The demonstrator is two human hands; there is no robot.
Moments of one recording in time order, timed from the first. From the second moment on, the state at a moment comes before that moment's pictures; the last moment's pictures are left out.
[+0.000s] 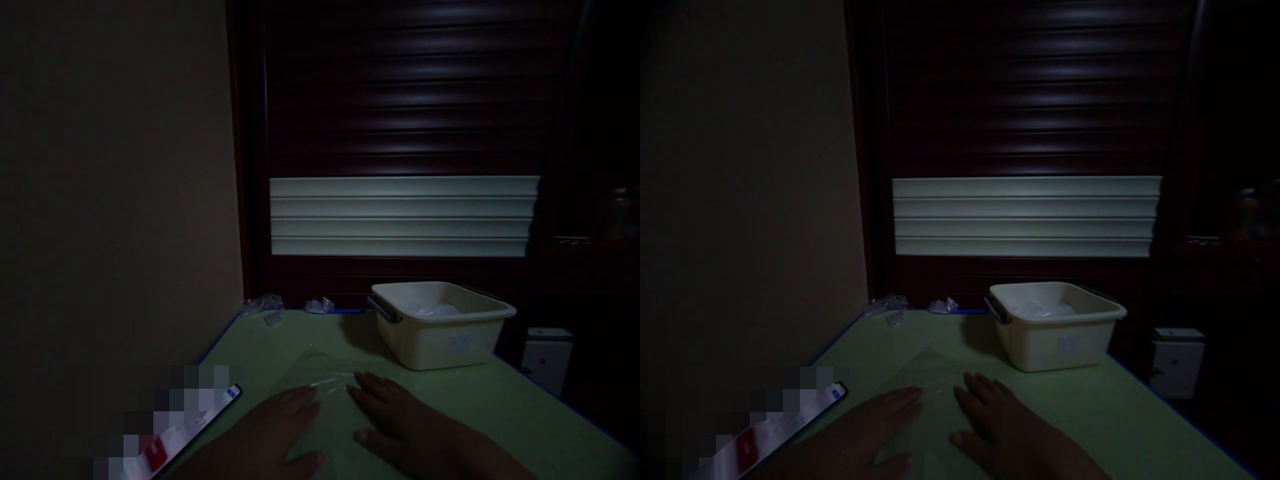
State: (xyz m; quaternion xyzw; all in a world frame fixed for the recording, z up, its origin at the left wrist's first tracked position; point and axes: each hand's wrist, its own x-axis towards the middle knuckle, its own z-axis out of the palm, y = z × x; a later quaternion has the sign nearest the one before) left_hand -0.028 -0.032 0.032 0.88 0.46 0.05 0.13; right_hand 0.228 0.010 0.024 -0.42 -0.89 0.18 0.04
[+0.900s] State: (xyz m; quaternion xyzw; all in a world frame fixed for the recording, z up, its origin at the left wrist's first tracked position) left_hand -0.027 -0.013 0.010 0.90 0.39 0.19 0.06; right_hand 0.214 -0.002 0.035 -0.32 -0.90 0.14 0.25
